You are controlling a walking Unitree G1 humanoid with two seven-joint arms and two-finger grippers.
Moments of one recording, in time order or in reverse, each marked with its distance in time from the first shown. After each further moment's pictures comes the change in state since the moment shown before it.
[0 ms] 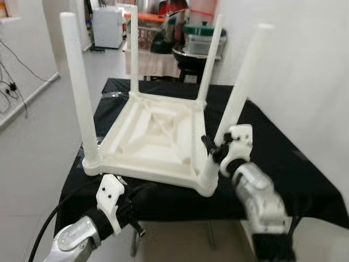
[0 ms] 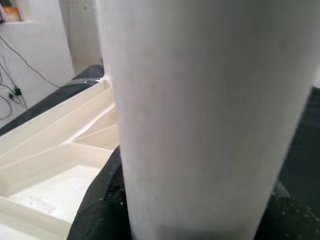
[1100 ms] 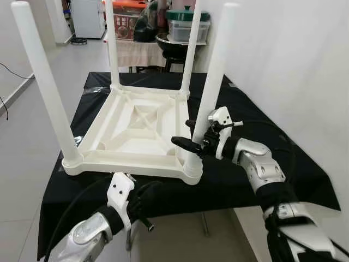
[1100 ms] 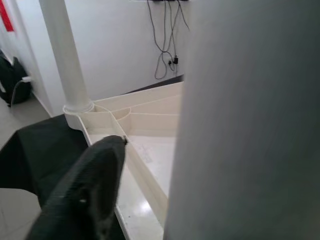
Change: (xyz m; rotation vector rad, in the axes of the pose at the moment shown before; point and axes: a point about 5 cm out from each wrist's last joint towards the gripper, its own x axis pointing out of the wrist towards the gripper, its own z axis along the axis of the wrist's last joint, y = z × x) left arm 0.018 -0.003 -0.013 -0.019 0.024 -0.009; right arm 0.063 -0.010 0.039 -0.137 -0.054 0.843
